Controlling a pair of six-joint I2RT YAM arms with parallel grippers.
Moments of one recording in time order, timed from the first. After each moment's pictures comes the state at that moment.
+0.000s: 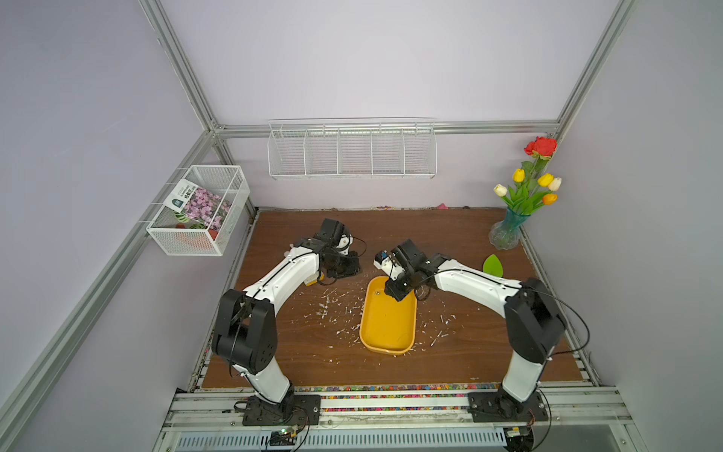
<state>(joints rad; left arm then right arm) -0.43 1.68 1.31 -0.71 0.37 -0.41 0.71 1.87 1.35 -0.59 -0.21 -0.05</state>
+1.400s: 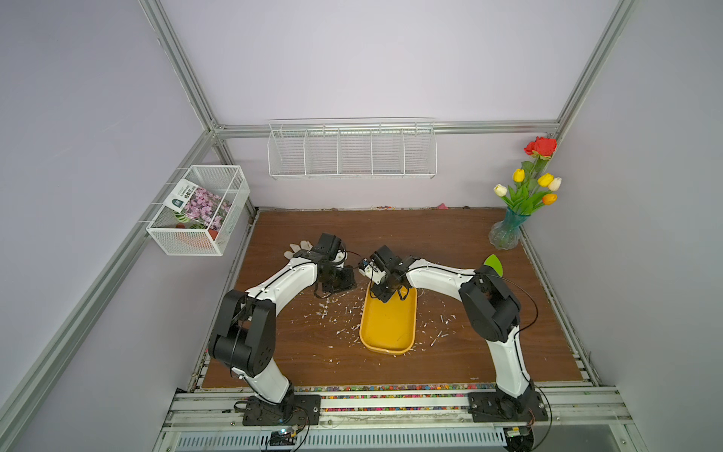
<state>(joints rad) -0.41 1.66 1.14 -0.66 0.36 -0.43 0.76 2.12 1.51 -0.56 -0.08 -0.15</state>
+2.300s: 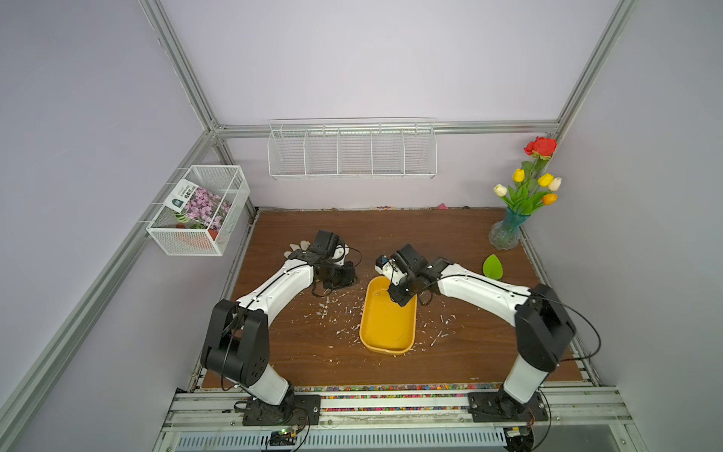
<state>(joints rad) -0.43 1.58 1.15 -0.63 0.43 -0.42 0.75 1.68 1.26 -0.66 -0.10 -0.05</state>
